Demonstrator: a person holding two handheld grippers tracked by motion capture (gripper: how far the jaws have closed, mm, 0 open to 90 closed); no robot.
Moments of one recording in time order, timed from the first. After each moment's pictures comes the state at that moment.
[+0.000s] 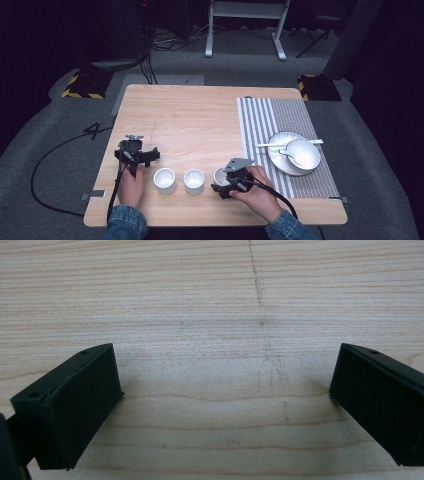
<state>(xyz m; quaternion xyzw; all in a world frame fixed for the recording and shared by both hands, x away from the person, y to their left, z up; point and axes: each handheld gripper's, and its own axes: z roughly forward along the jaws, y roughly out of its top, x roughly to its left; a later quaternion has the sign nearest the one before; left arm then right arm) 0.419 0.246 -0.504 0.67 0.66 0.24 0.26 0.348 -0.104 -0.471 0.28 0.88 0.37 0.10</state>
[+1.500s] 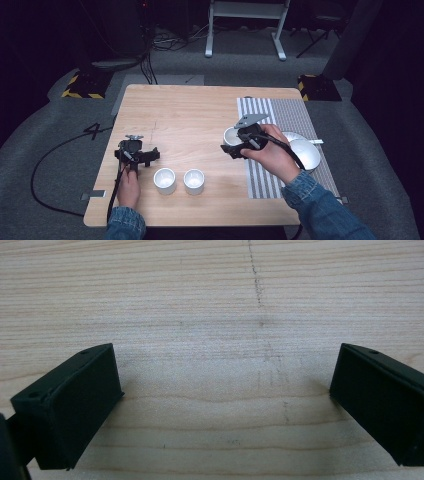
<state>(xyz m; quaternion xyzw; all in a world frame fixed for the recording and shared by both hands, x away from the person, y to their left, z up) 0.419 0.247 -0.504 0.67 0.66 0.24 0.26 0.412 -0.122 -0.359 0.28 0.88 0.36 0.15</state>
